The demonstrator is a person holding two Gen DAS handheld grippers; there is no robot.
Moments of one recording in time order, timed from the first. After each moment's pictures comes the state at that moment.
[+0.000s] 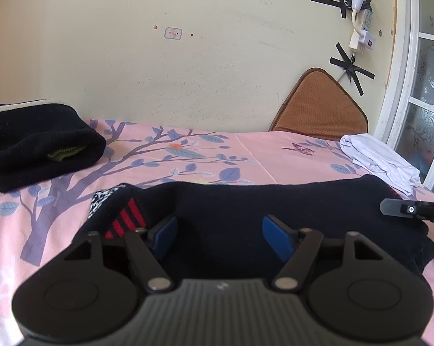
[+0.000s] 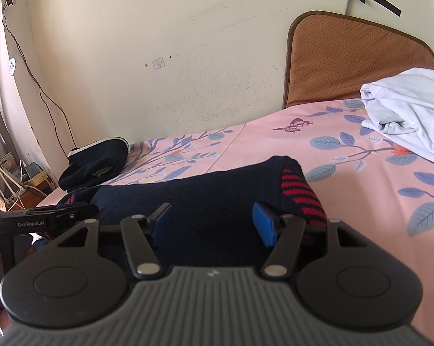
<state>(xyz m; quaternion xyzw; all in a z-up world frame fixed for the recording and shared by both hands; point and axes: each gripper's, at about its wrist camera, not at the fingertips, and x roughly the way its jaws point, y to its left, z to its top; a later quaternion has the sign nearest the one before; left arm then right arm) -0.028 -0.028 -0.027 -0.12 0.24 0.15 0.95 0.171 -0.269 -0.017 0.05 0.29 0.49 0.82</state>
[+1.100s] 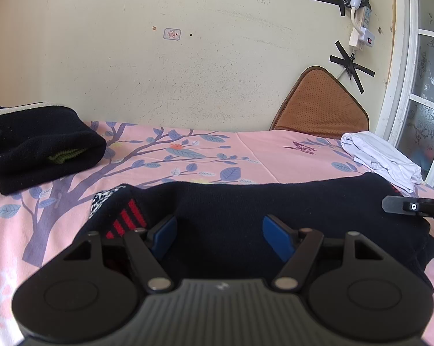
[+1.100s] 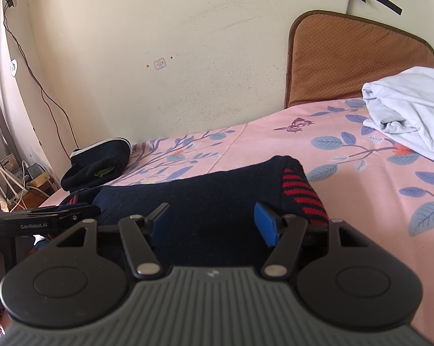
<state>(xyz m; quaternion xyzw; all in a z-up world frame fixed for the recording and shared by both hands) -0.028 -0.029 -0.027 -0.11 0.24 0.15 0.95 0.169 -0.268 -0.017 0.05 0.29 0.49 0.82</state>
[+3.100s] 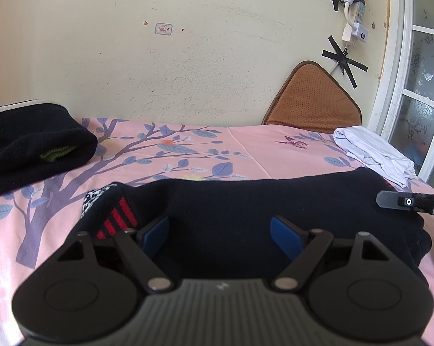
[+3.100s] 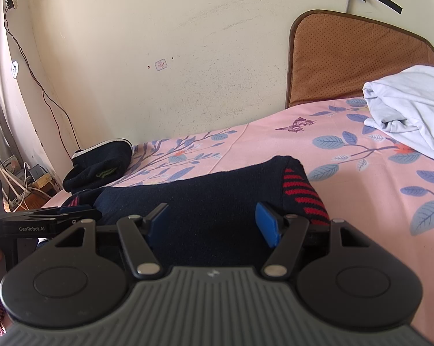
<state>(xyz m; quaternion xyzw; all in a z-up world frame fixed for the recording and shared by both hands) -0.026 -0.028 -0.027 -0.11 0.25 0.13 0.95 0.169 -0.269 -0.017 0.05 0.29 0.49 0.82</state>
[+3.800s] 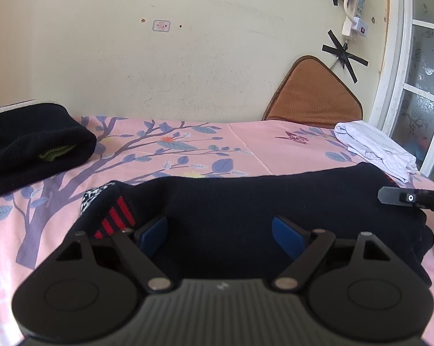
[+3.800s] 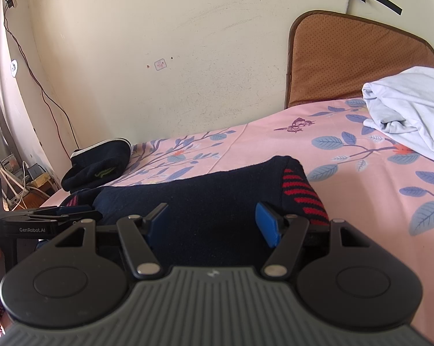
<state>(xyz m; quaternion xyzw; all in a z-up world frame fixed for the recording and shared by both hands) -0.023 -0.026 -0.029 -0.10 0.26 0.13 0.95 0.170 -0.269 -0.018 0.05 0.29 0.50 0.82</state>
